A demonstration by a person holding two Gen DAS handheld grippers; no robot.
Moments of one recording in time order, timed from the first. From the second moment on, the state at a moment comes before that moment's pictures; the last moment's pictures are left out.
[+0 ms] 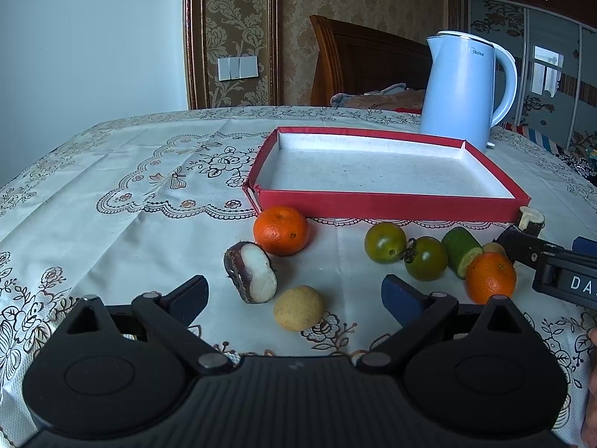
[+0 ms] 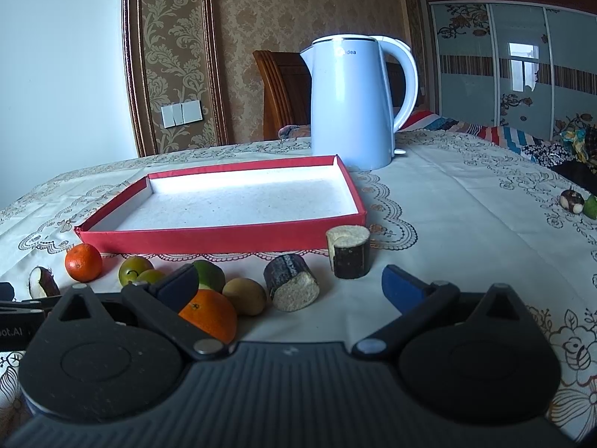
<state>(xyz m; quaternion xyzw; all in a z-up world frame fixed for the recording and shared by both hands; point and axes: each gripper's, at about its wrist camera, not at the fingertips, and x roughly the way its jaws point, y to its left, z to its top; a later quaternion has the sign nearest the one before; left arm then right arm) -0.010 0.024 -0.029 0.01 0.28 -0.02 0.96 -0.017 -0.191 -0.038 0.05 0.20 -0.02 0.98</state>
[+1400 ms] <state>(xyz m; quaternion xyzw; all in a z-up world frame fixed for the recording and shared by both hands) -0.012 0.036 -0.034 0.01 0.28 -0.03 0.96 -0.025 -0.154 -0.036 -0.02 0.24 0.05 0.97</state>
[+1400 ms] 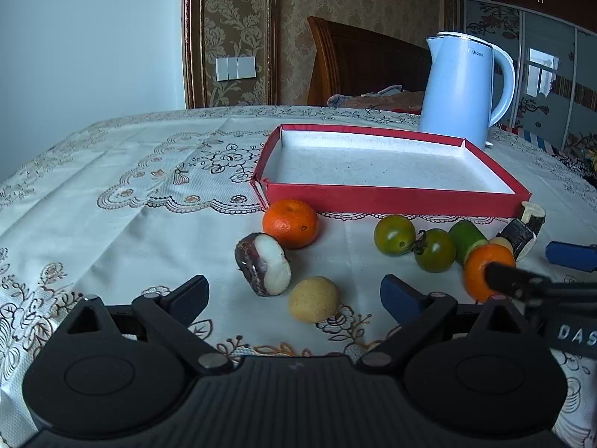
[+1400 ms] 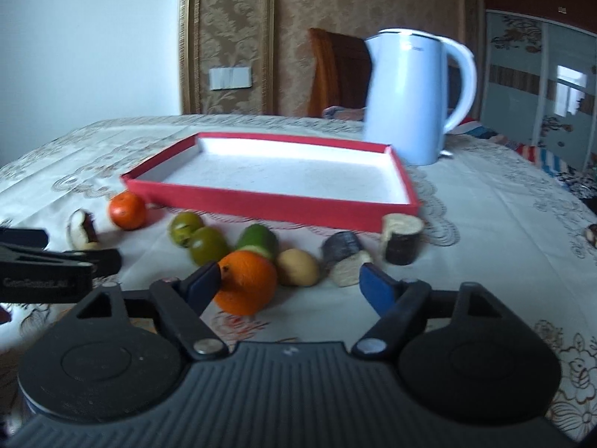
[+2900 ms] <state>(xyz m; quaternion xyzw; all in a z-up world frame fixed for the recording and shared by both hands) -0.008 0.030 -0.042 0.01 0.29 -0.06 0.95 -0.043 -0.157 -0.029 -0.02 0.20 0.08 0.98</state>
